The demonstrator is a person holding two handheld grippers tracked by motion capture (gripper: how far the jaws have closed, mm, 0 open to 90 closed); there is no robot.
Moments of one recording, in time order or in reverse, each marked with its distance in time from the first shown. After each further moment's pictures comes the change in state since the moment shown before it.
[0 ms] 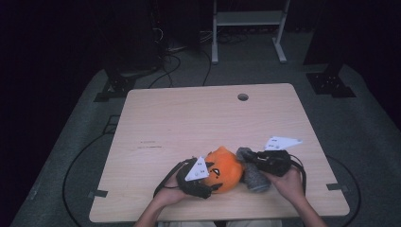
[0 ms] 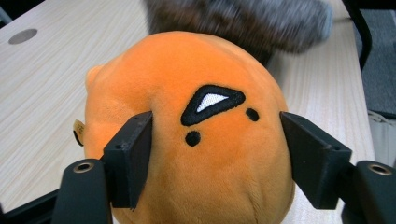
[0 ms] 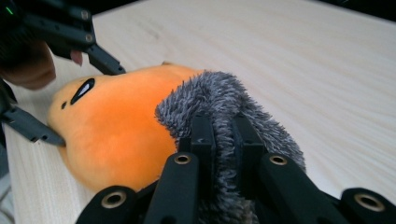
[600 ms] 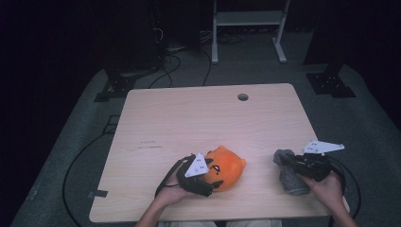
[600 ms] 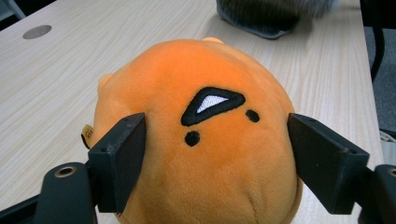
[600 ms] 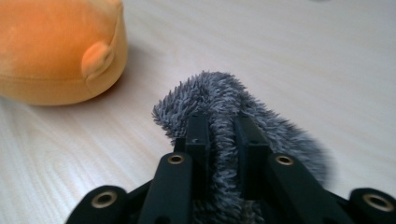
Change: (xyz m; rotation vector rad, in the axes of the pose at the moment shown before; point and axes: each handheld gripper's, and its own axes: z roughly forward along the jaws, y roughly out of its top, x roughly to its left) left arm 0.003 0.003 0.002 -0.015 0.029 -0.035; right arm -0.054 -0.054 -0.063 0.093 -0.160 0.088
